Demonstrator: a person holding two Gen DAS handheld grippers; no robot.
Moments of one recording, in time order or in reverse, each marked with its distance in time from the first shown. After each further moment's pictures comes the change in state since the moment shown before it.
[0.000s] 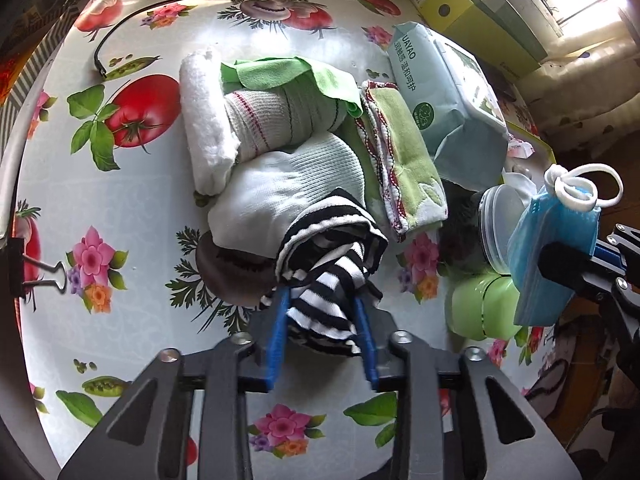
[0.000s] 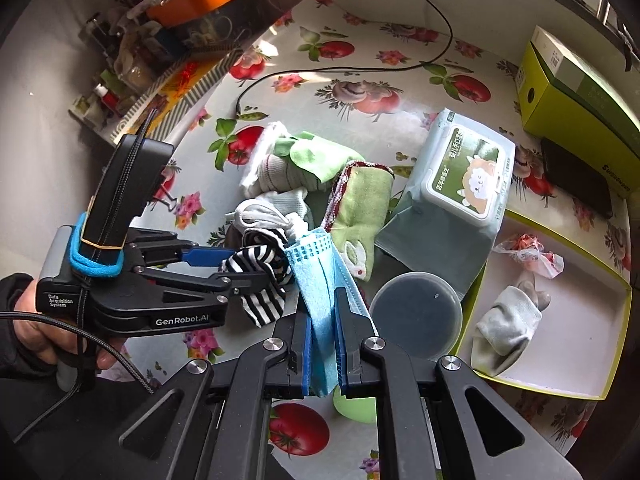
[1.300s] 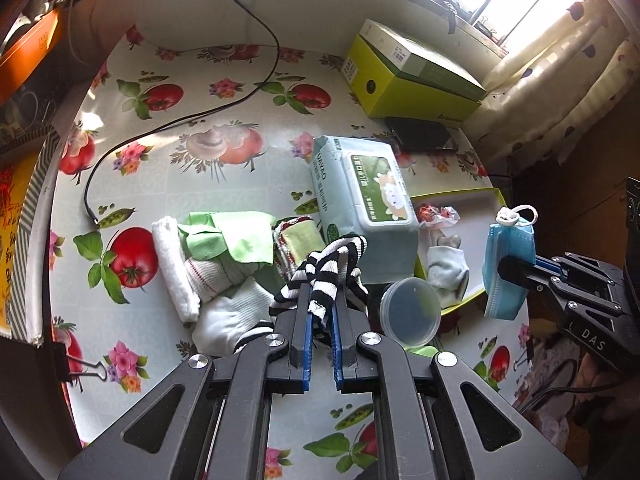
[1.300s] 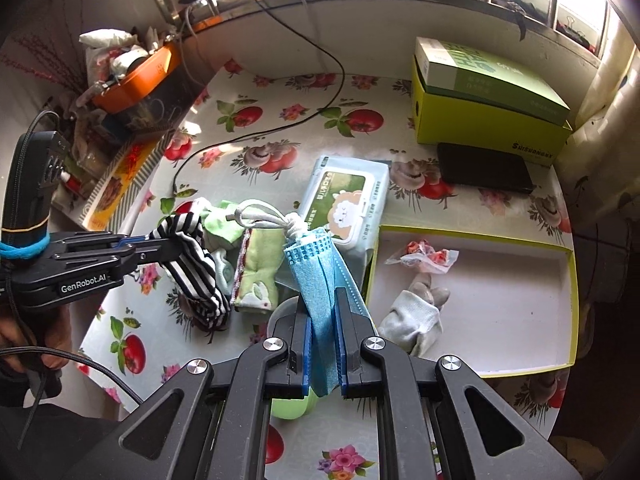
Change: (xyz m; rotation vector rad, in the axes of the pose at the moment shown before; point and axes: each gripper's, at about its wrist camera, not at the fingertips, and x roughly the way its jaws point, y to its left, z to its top) left arm -0.078 -0.065 0.054 0.157 -0.190 -0.029; right arm -0.069 -0.078 -0.016 0.221 -0.176 -0.111
